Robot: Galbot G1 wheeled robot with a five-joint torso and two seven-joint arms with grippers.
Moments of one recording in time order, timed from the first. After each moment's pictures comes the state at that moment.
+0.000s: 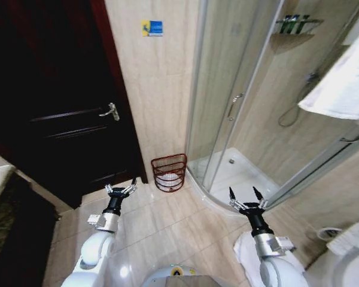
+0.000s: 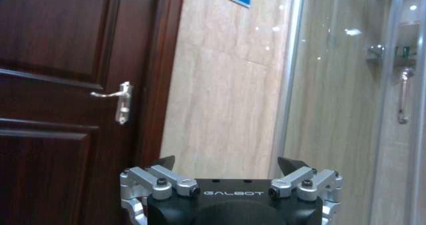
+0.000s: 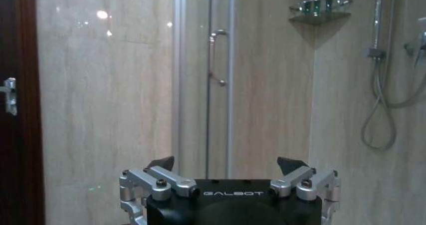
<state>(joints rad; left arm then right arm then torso) 1.49 -1.28 -0.56 -1.97 -0.41 -0.21 0.07 -1.76 1.61 0.80 2.20 0.15 0.14 -0.24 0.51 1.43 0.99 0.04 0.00</state>
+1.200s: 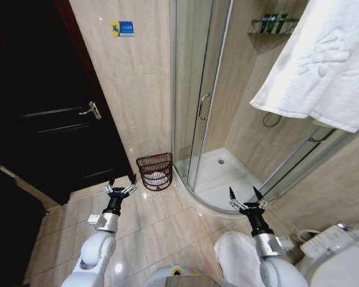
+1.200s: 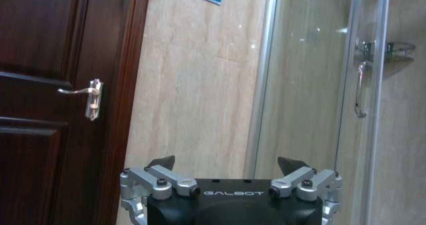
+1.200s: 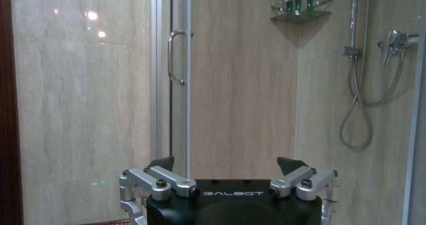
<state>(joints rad) 1.49 -1.28 -0.56 -1.97 -0.41 -0.21 0.07 -1.76 1.61 0.80 2.20 0.15 0.14 -0.24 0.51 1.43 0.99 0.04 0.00</state>
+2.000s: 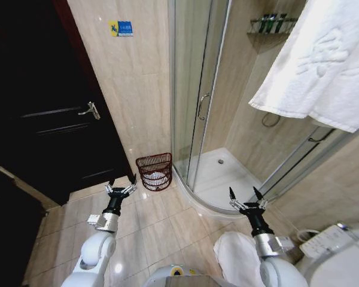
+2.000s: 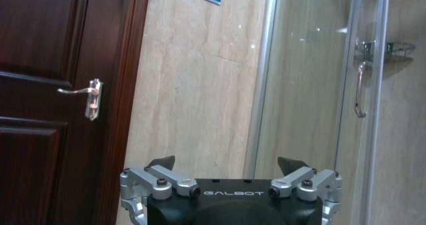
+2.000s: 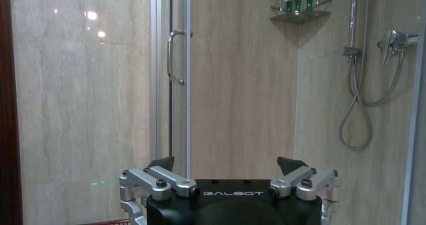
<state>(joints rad) 1.49 -1.28 -0.56 -1.97 -0.41 -0.21 0.06 -1.76 1.61 0.80 2.20 0.15 0.14 -0.24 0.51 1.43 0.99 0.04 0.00</state>
